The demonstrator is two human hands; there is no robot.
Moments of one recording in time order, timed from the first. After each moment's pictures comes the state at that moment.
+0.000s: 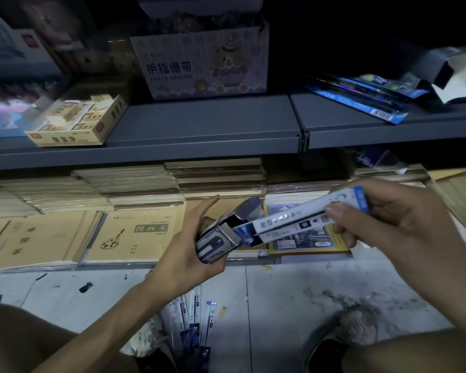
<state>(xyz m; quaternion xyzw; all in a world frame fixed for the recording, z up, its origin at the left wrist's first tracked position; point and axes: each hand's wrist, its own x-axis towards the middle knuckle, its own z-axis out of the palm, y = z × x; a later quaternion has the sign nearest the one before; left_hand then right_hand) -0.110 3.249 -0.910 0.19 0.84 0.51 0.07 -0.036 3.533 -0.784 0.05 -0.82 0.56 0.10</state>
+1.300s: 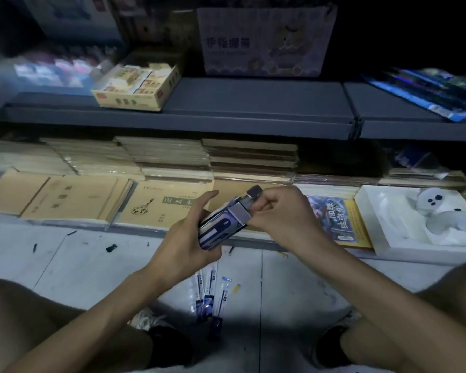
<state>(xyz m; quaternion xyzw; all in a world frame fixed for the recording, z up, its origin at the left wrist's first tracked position) -0.079 3.184 -0.919 0.14 0.89 0.43 0.03 -0.097 3.396 -0.864 -0.02 -0.85 0.53 -0.07</state>
